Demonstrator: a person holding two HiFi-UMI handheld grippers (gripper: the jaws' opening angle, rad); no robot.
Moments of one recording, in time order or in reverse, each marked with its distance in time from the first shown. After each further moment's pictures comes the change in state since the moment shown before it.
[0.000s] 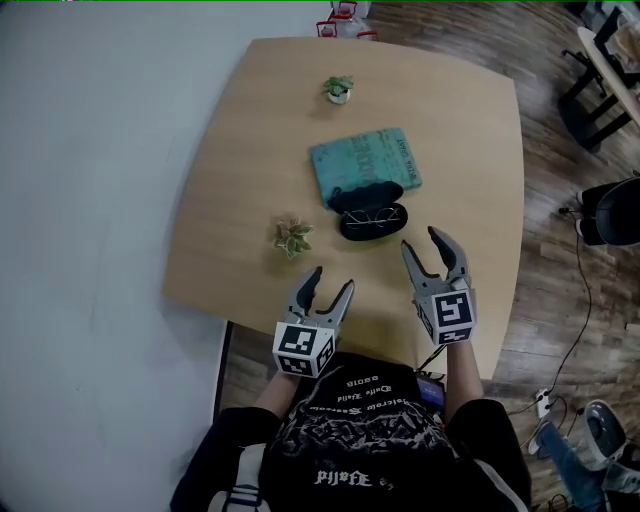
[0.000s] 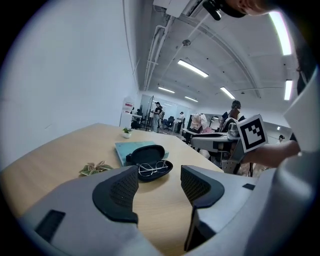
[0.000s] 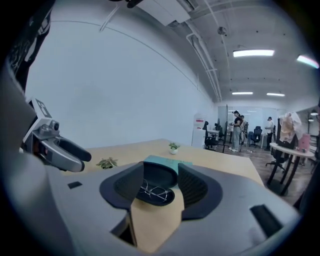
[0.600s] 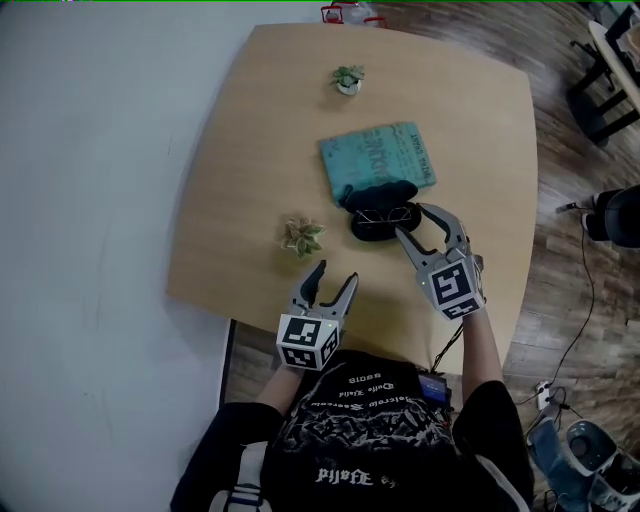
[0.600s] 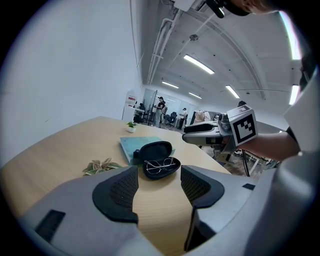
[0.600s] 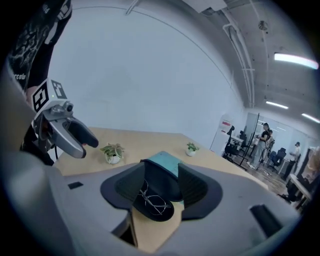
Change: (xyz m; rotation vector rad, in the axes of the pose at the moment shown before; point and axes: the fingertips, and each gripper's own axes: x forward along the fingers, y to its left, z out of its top) left arm 0.017 0.033 -0.003 -0.050 0.064 0.009; right arm 0.069 0.020 0.013 -0.281 0.106 0.213
